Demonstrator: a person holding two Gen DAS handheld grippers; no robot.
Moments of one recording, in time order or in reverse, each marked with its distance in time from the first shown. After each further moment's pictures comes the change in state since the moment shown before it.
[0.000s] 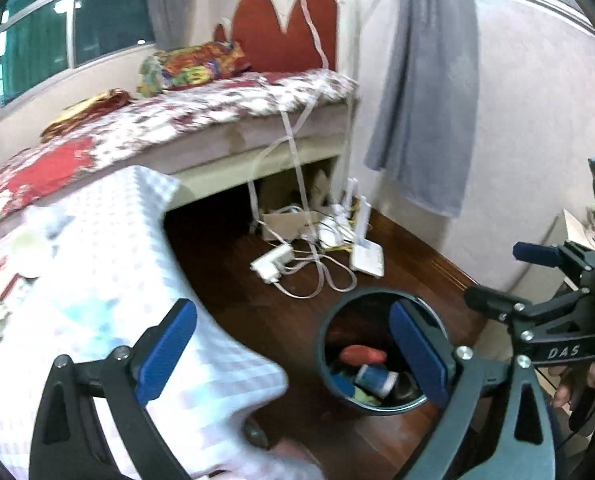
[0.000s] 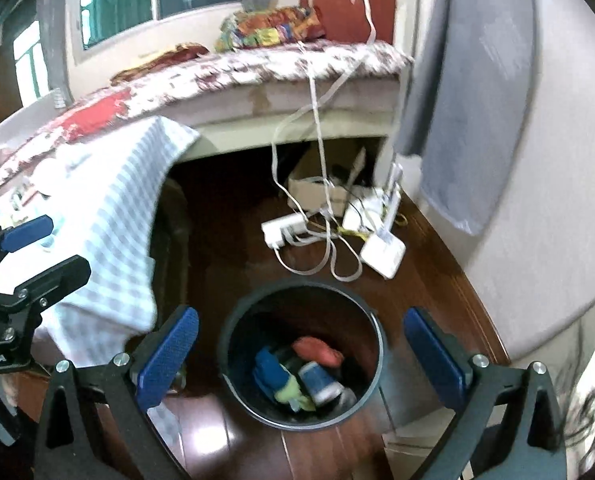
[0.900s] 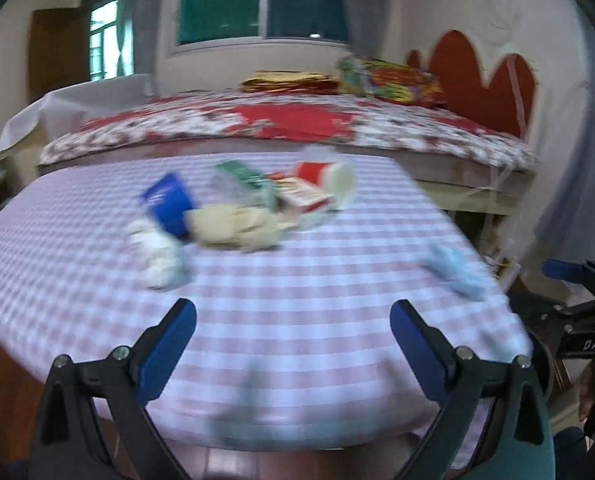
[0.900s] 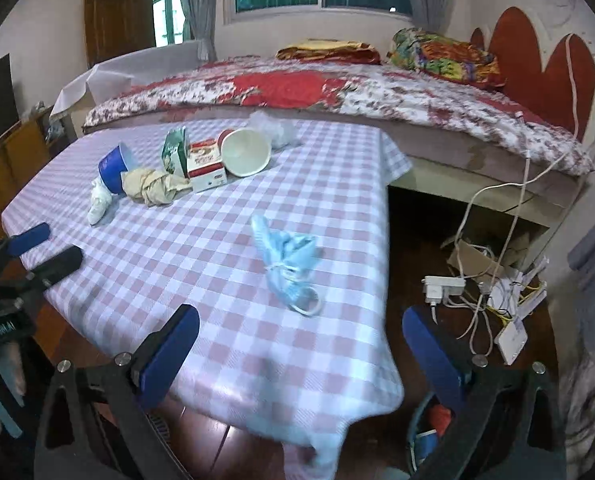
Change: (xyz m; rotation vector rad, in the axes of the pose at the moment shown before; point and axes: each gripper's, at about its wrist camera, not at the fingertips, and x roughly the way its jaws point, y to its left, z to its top) left arm -0.121 0.232 -0.104 -0.401 -0.058 0.454; right arm 0.020 0.275 0.043 -0.350 -0.006 0.351
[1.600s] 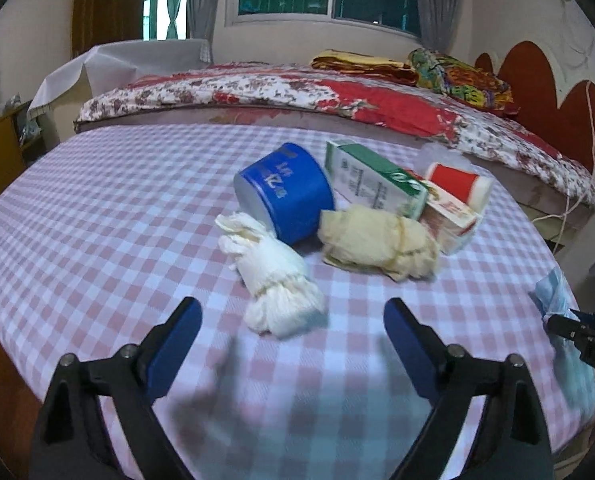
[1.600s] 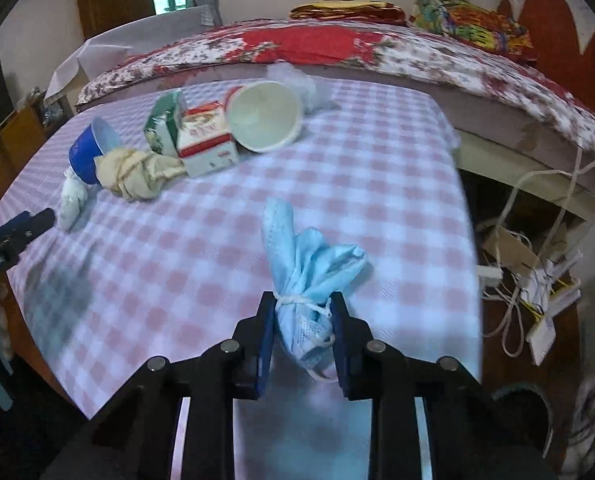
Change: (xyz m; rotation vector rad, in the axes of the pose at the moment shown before) left arm 0.081 0.097 0.026 -0.116 0.078 0.108; right arm 0.100 0.034 0.038 0.002 0.125 0.059
